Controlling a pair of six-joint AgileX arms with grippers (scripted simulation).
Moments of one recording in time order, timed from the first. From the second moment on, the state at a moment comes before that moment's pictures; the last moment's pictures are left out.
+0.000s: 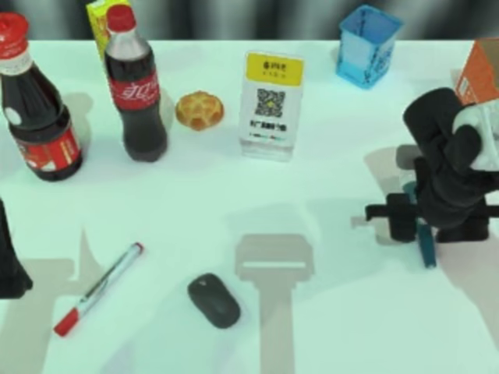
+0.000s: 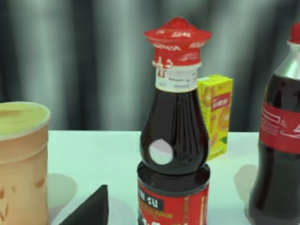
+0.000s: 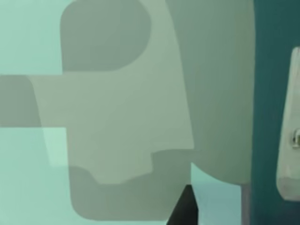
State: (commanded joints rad) left arm 0.00 0.00 0.00 0.00 0.00 0.00; right arm 0.32 2.07 1.09 -0.50 0.04 0.35
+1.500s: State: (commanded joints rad) left arm 0.00 0.00 0.00 0.00 0.00 0.00; right arm 0.30 1.63 0.72 0.90 -0.46 0.02
